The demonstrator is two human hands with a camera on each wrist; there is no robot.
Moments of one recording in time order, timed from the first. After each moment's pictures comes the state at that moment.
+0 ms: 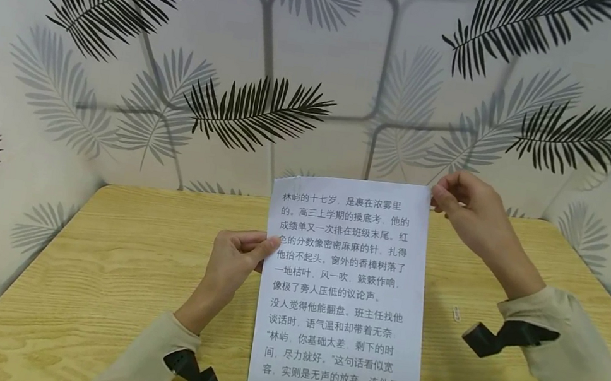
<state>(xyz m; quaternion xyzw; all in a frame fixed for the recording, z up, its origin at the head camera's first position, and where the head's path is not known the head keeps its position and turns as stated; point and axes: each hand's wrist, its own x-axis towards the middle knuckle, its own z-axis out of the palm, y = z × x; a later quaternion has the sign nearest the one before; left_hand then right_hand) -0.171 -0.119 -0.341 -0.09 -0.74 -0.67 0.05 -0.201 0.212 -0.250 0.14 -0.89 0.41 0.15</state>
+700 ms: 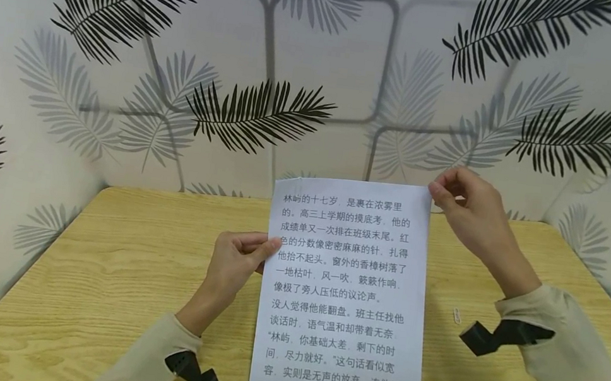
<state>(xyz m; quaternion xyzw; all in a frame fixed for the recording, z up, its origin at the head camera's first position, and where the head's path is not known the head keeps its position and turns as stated) -0.170 -0.119 -0.341 -0.09 -0.73 -0.67 0.05 -0.201 0.206 -0.247 0.14 -0.89 0.39 0.19</state>
